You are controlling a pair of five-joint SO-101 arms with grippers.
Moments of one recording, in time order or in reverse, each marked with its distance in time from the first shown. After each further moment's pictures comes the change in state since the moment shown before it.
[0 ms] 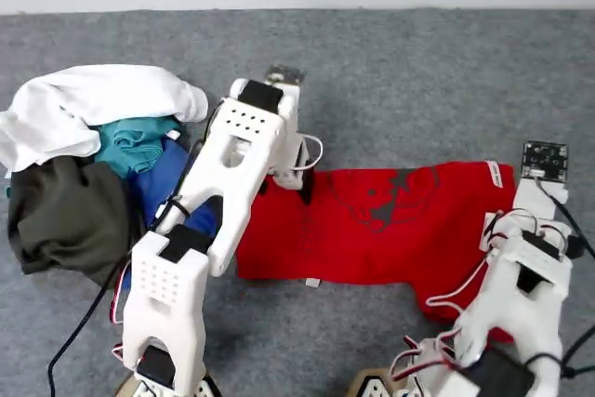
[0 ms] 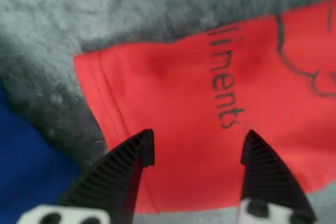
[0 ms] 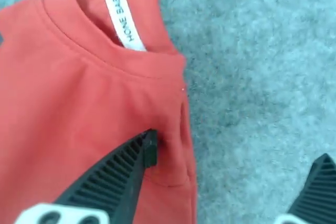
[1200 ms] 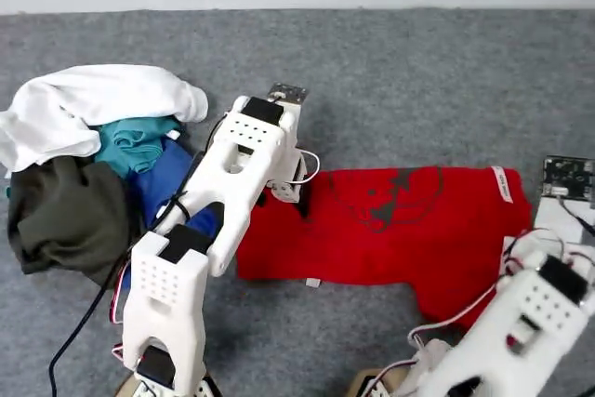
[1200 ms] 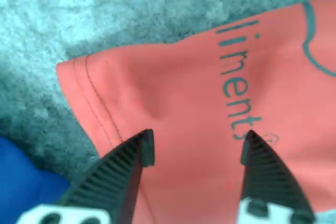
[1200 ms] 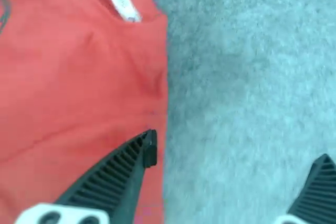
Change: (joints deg) left arm 0.0 0.0 8.3 -7.4 -1.2; right arm 7.4 -31.7 1.1 32.0 8.1
